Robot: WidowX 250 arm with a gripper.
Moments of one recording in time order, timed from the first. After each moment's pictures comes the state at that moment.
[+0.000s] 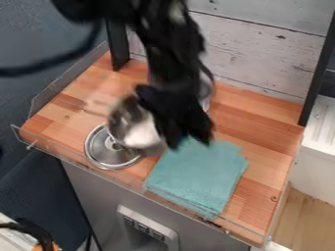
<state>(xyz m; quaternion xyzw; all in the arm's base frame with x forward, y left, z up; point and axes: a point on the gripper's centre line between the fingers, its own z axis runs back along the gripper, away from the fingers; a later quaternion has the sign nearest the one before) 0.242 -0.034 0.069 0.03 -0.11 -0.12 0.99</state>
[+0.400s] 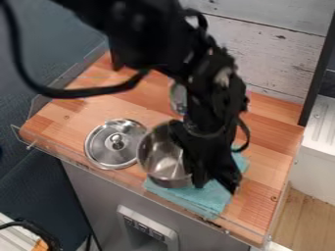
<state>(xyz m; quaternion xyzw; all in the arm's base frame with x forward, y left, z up) 0.237 -0.061 0.029 0.04 -0.07 -0.18 0.98</state>
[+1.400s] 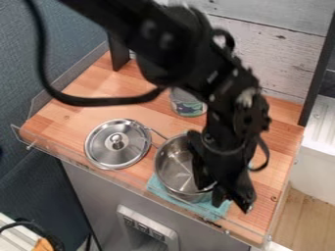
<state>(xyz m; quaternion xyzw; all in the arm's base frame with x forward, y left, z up) 0.229 -0.087 0.039 0.03 -0.08 -0.24 0.97</state>
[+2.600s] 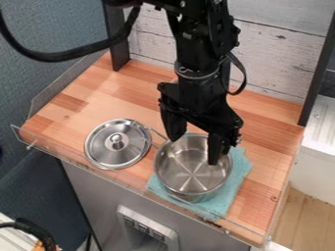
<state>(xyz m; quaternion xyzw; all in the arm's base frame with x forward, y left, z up) 0.244 -0.053 0.081 -0.01 -0.05 -0.11 0.99</state>
